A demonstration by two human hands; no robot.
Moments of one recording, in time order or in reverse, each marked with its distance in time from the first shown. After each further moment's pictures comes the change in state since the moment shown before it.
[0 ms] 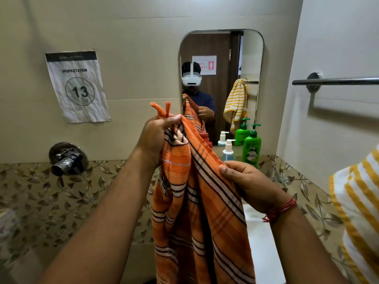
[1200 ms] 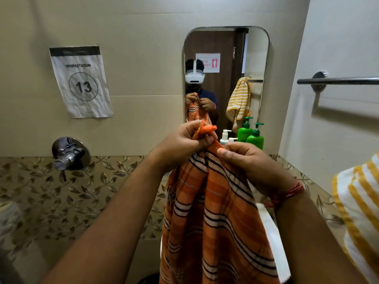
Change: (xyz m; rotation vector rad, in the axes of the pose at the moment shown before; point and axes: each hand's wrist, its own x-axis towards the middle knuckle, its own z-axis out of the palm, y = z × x) left_hand -0.018 -0.015 0.011 0.491 -0.460 0.055; right_hand 0.008 -0.033 0.003 -0.227 0.034 -0.152
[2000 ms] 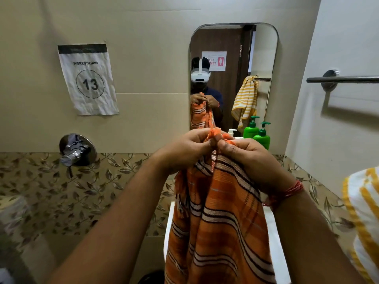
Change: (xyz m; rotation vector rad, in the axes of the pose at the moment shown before) left_hand -0.009 0.003 0.003 0.045 -0.133 -0.089; right_hand 0.006 -0.008 0.011 0.021 -0.042 -0.066
